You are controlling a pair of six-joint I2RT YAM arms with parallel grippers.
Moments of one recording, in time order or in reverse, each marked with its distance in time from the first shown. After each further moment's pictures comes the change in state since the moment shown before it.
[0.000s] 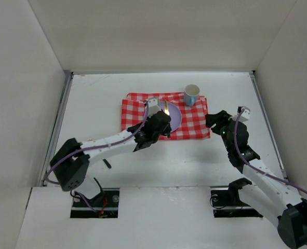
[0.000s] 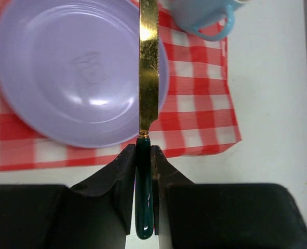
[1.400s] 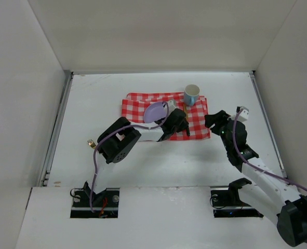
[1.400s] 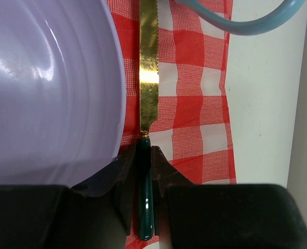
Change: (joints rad) left arm 0.061 0.639 0.299 0.350 0.258 -0.174; right arm -0.011 0.029 -0.001 0.004 0.000 0.026
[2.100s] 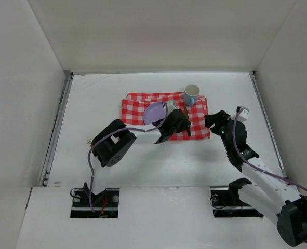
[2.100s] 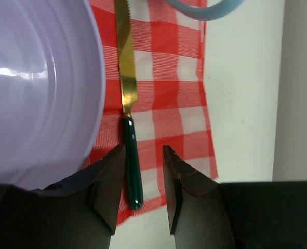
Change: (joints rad) left arm -0.022 -0.068 -0.058 0.029 0.002 0.006; right arm 0.000 0.001 0.000 0.001 0.000 0.000
